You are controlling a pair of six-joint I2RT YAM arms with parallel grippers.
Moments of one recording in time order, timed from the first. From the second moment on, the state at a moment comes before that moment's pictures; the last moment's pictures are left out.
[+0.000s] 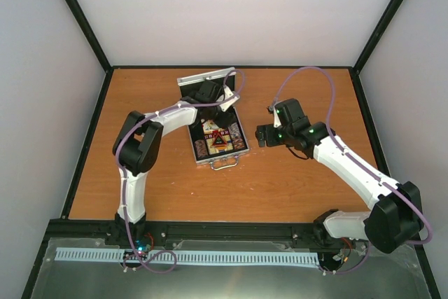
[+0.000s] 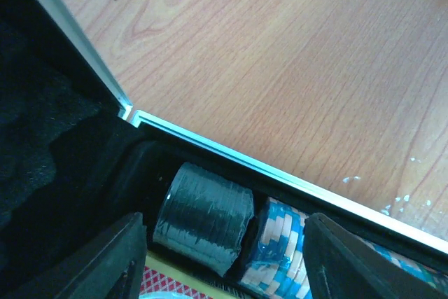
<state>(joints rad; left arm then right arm) -0.53 2.06 1.47 -0.29 0.28 0.26 0.52 1.27 1.00 -0.62 -0.01 0.27</state>
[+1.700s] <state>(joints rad) -0.20 1.16 0.98 -0.29 0.45 -0.39 0.02 1.82 1.24 -0.72 -0.04 0.12</state>
